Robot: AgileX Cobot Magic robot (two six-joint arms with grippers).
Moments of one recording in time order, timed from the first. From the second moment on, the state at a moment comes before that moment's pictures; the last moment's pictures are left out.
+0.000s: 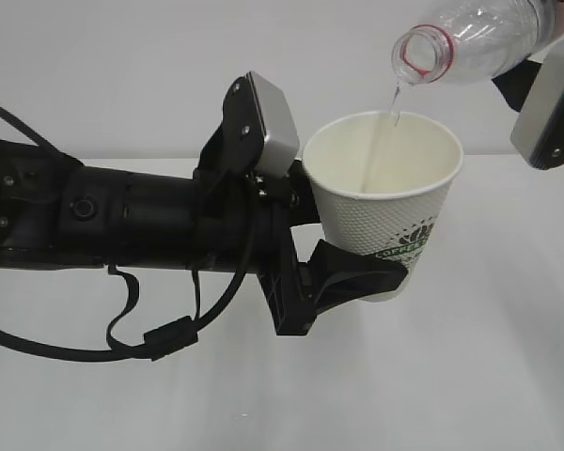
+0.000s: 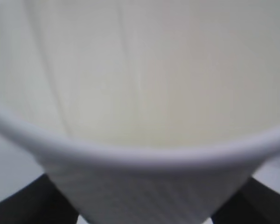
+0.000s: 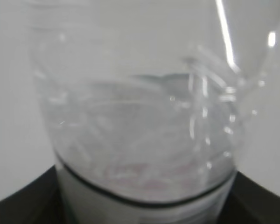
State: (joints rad) left arm -0.69 1.73 -0.90 1.10 -0.76 -0.71; right arm 0.00 1.40 -0.73 -0.77 -0.85 -0.93
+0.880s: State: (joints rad) left arm -0.69 1.73 -0.90 1.10 -0.76 -0.71; right arm 0.00 1.40 -0.73 -0.77 -0.86 -0.94
